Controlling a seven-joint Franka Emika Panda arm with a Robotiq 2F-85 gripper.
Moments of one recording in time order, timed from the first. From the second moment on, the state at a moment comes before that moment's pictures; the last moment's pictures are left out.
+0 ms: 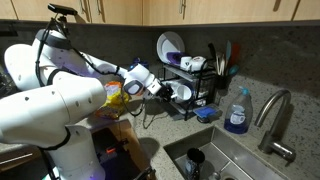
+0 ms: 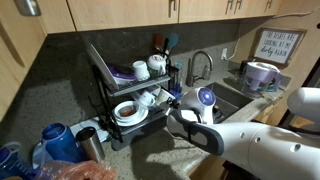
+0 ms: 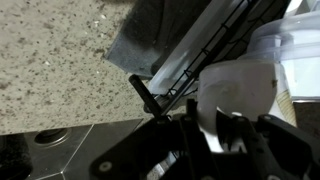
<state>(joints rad) -1.38 -1.23 1.94 -2.34 1.75 2.92 0.58</state>
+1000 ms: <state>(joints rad) -1.24 -1.26 1.97 -2.44 1.53 2.91 0.81</state>
